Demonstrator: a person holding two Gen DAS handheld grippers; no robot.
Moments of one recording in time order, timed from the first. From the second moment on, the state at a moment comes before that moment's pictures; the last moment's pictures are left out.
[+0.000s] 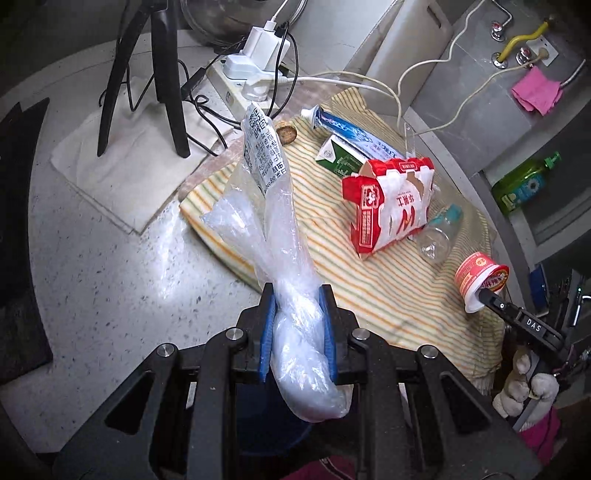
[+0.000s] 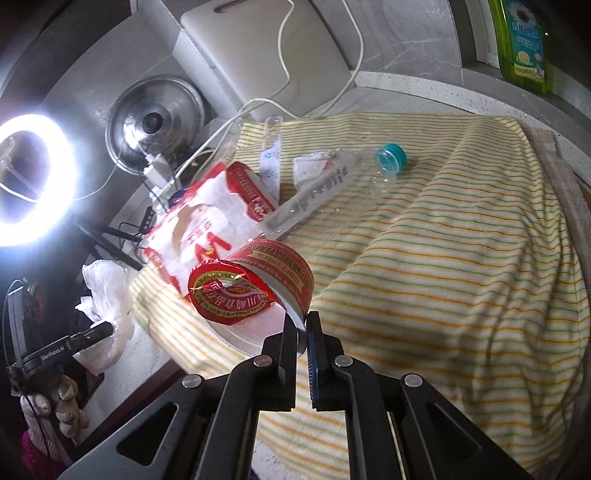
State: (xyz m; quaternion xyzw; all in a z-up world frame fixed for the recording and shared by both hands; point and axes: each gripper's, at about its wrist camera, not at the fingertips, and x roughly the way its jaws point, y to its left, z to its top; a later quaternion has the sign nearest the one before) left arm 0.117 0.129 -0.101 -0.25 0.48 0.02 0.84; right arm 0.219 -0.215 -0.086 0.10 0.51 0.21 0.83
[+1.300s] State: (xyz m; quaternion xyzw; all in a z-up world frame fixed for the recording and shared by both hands) left arm 0.037 0.056 -0.231 -0.20 0.62 -0.09 0.75; right arm 0.073 -0.121 -0.173 -0.13 0.59 0.29 0.74
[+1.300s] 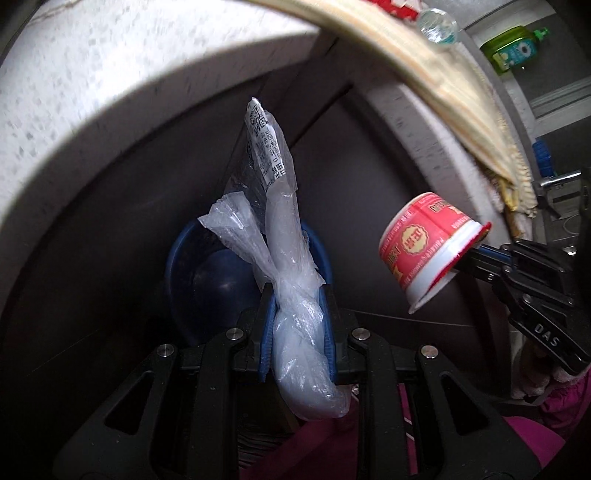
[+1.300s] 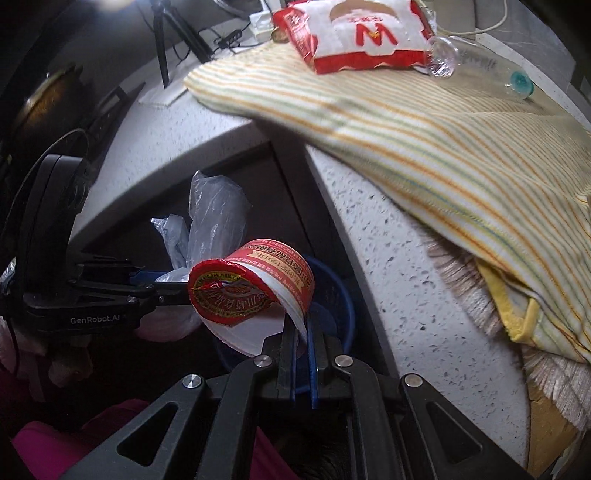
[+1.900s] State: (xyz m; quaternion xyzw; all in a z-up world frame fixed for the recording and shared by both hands) left arm 0.050 0.035 -0.279 -0.16 0.67 -0.08 0.72; right arm 0.059 -0.074 -0.223 -0.22 0.60 0.29 0.71
